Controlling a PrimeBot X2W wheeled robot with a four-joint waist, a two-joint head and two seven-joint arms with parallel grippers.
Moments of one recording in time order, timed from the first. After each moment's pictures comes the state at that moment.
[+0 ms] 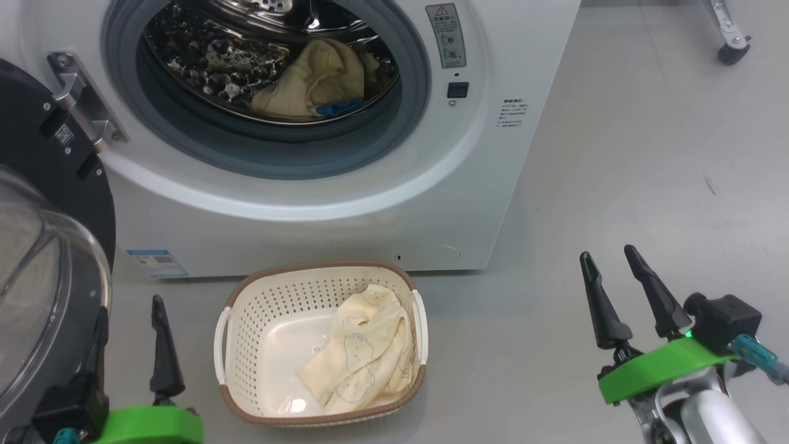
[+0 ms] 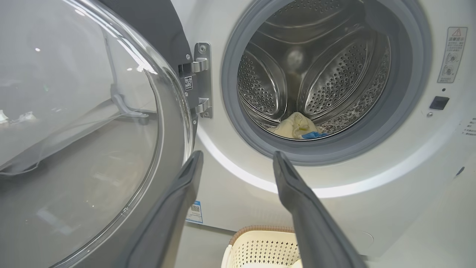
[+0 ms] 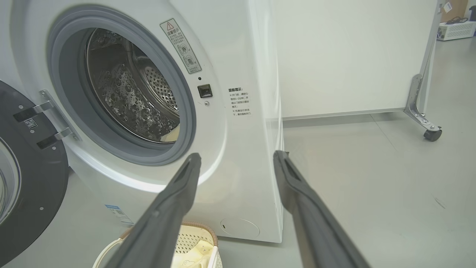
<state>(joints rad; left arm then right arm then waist) 0.00 0.27 -0.17 0.03 -0.36 0.18 -0.25 -0.04 -0.14 0.17 0.13 0.35 0.13 -0.25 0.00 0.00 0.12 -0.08</state>
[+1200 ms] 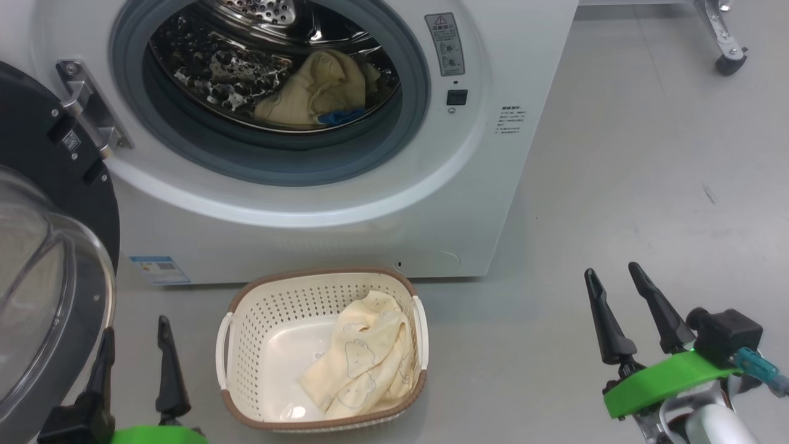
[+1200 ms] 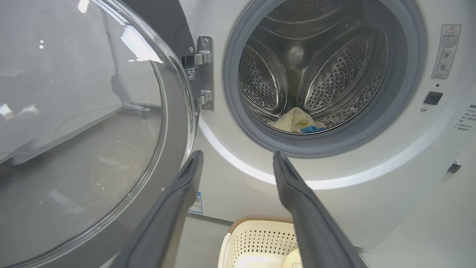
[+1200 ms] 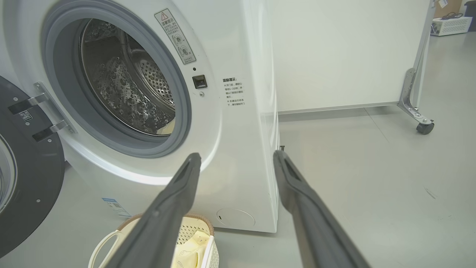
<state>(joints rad) 0.07 0.26 -0.18 -0.01 -0.37 0.20 -0.25 -0.01 -0.15 0.17 0.14 0.35 0.13 -0.25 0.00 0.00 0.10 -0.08</state>
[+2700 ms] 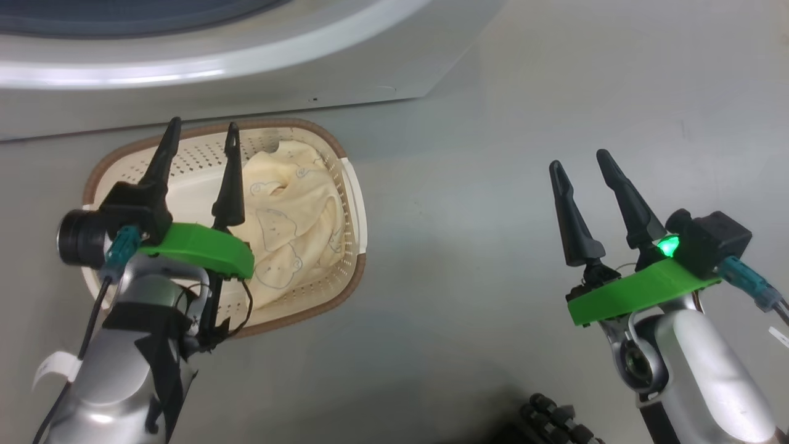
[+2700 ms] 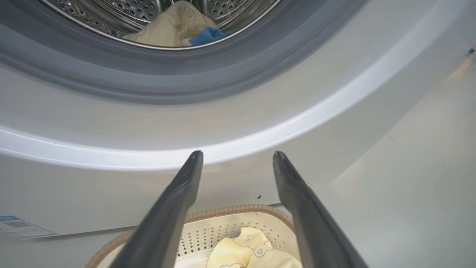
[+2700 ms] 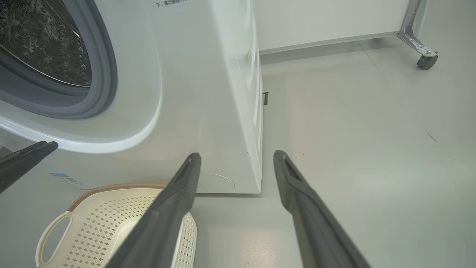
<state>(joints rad) -0.58 0.22 -0.36 0.35 -0.34 0.02 -0.22 -0.26 -0.10 0.22 0.11 0.35 0.13 -0.25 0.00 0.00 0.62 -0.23</state>
